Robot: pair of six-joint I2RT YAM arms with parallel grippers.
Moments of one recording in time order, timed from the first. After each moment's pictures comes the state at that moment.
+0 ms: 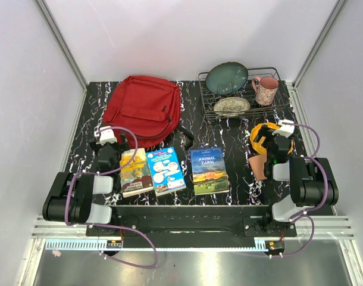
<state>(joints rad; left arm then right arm) -0.07 1.38 0.20 1.08 -0.34 -0.03 -0.07 1.55 0.35 1.02 0.17 0.15</state>
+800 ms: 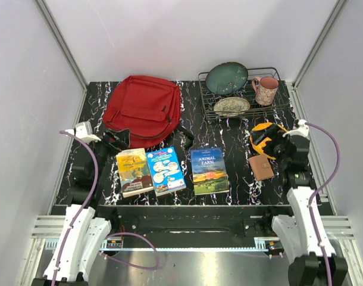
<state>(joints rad) -0.10 0.54 0.53 -0.05 0.03 -0.49 -0.06 0.69 0.54 -0.06 -0.16 0.60</state>
